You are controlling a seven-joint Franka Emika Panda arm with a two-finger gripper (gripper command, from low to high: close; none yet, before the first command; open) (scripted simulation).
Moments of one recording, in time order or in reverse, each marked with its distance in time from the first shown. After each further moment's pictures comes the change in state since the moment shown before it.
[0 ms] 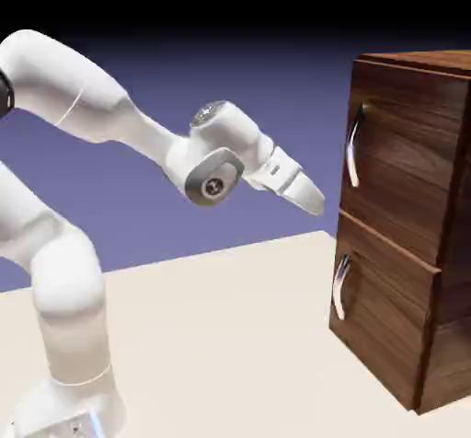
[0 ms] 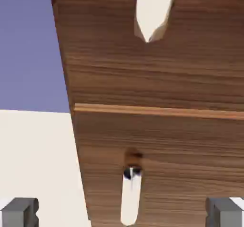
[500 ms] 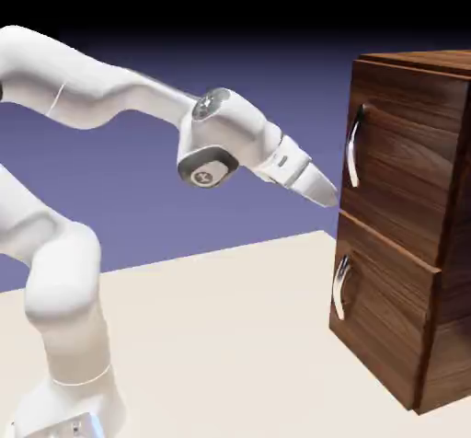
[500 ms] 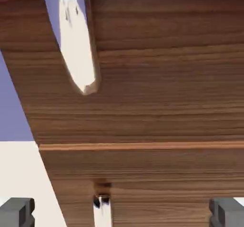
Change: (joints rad) arm -0.202 -0.050 0.191 0.071 0.652 -0.073 -0.520
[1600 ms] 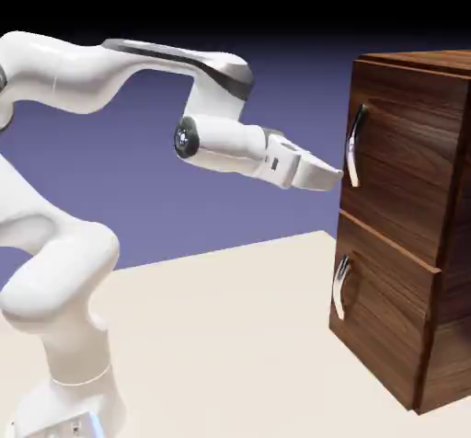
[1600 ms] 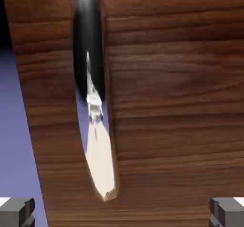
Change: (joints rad) arm -0.443 -0.110 0.420 0.157 1.435 -0.160 -1.145
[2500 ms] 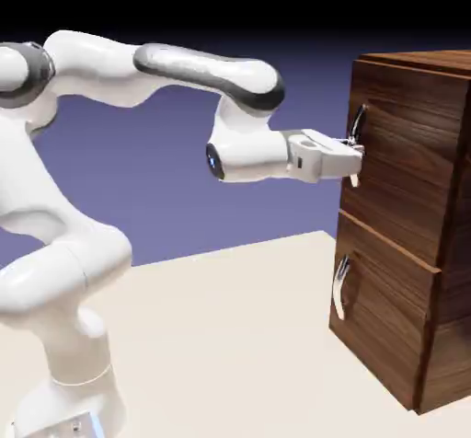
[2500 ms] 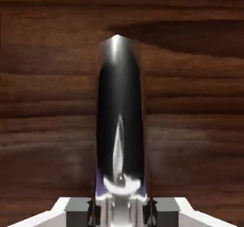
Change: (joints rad) arm -0.219 0.138 0.183 0.179 0.663 -0.104 -0.663
